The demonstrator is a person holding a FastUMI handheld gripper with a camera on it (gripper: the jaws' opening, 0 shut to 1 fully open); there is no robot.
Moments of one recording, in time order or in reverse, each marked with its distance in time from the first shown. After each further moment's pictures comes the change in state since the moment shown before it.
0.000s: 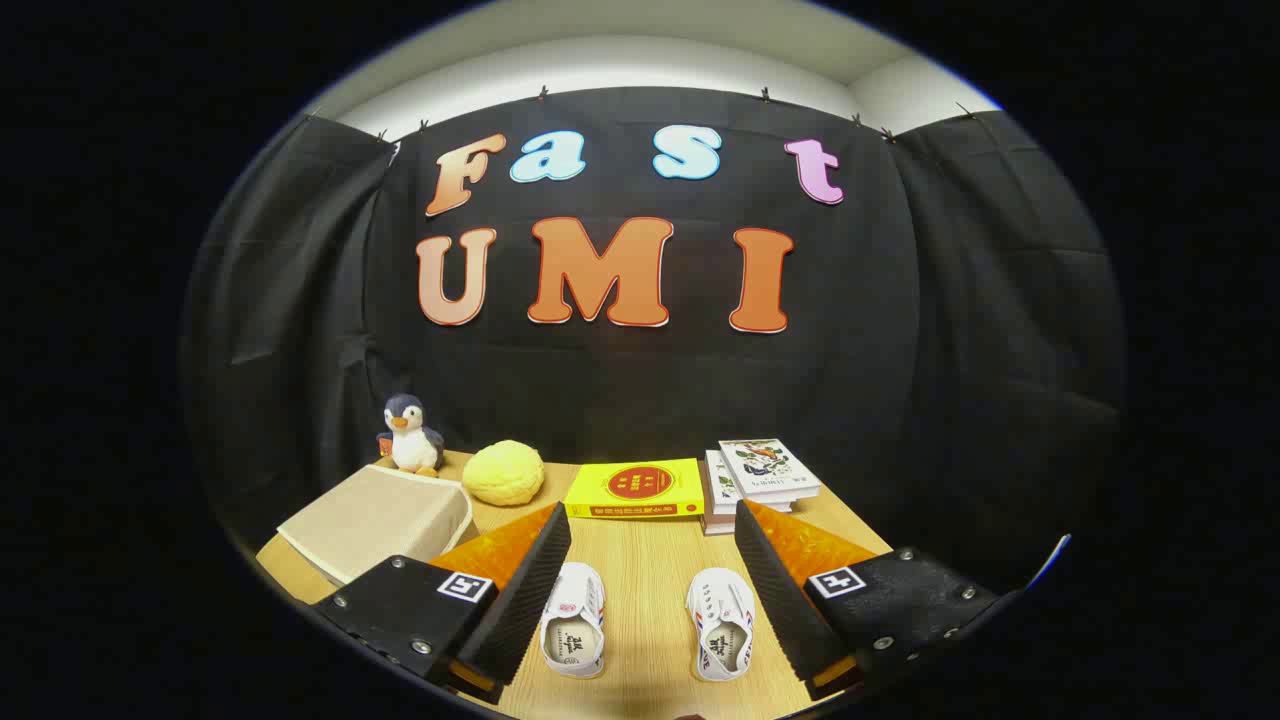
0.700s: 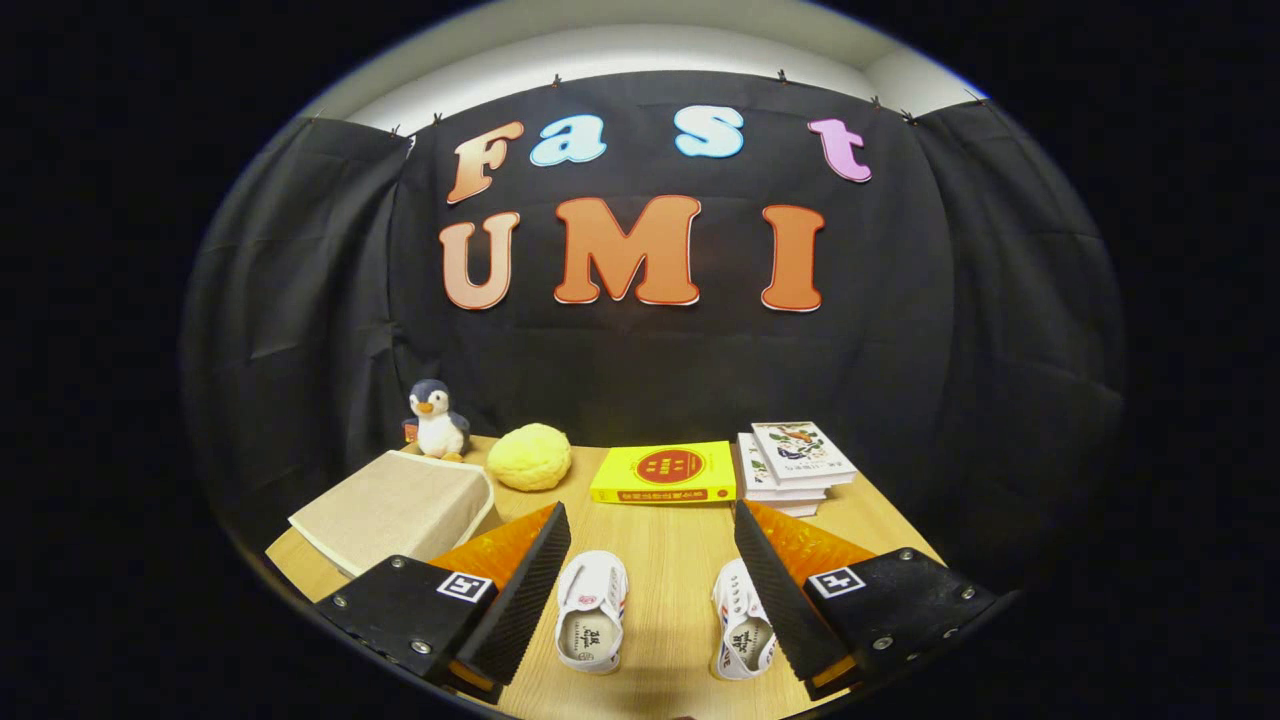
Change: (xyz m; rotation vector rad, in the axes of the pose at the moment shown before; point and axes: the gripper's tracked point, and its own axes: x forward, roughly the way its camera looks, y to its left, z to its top) arm 0.017 0.022 -0.024 0.023 0.063 0.119
